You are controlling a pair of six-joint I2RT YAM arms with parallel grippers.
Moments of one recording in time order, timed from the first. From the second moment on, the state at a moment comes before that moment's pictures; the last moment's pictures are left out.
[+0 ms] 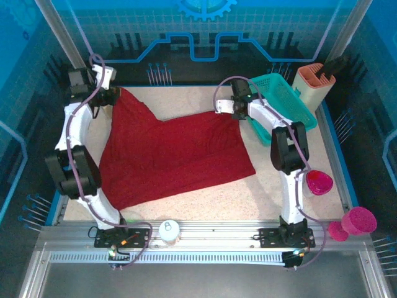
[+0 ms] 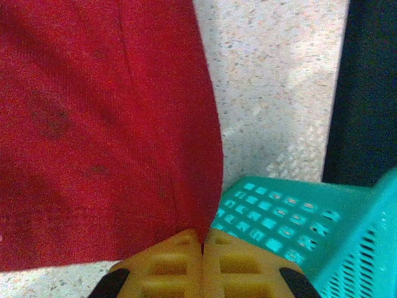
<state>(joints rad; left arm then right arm) 0.30 1.74 1.57 -0.46 0.49 0.33 0.30 2.18 1.81 -0.56 0.13 -1.26</state>
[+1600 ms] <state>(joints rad) 0.23 0.48 0.62 -0.62 0.10 -0.24 0.30 1.64 1.06 -0.40 0.12 -1.50</state>
